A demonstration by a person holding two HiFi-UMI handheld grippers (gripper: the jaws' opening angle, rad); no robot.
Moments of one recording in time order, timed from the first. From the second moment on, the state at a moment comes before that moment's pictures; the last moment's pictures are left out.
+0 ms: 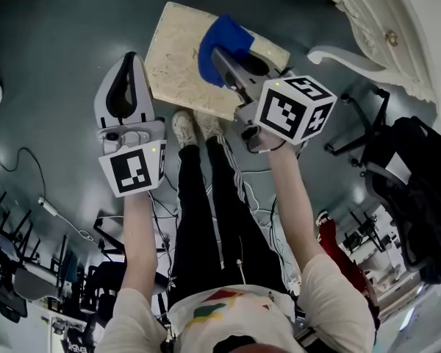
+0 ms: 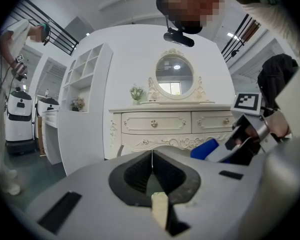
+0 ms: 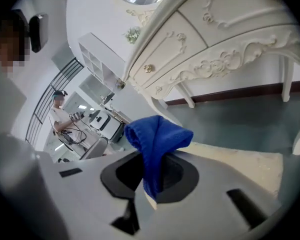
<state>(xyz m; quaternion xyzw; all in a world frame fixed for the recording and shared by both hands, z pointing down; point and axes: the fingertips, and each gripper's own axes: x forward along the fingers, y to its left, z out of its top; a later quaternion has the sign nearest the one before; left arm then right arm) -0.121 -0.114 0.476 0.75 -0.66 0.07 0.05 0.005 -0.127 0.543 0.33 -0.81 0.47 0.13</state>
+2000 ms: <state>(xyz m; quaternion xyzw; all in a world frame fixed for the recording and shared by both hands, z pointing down) -0.151 -0.107 0.474 0.72 -0.69 0.05 0.05 -0.006 -0.103 0.692 0.35 -0.75 0.50 0.27</state>
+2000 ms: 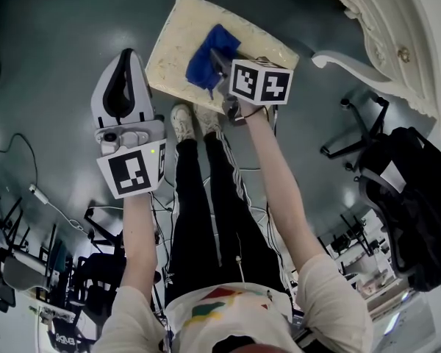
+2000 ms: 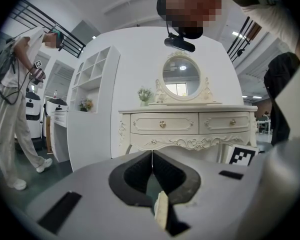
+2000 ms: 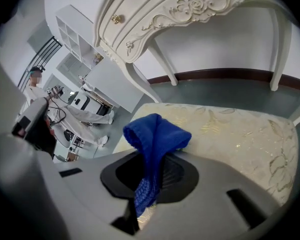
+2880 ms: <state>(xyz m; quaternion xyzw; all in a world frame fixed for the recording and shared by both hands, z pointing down) -0.117 -0.112 0.473 0.74 -0.67 0.06 0.04 0.123 -0.073 0.692 0.39 -0.71 0.48 0.34</state>
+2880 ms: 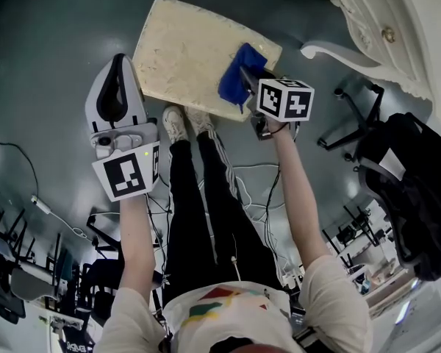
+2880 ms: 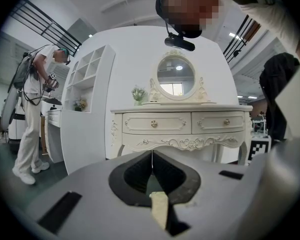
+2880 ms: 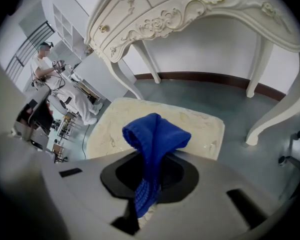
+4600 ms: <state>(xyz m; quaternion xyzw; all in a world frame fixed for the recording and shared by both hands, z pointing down) -0.114 -0.111 0.465 0.74 -0.67 0.07 0.03 0.146 -0.055 0.579 0.44 -0.71 0.52 0.21</state>
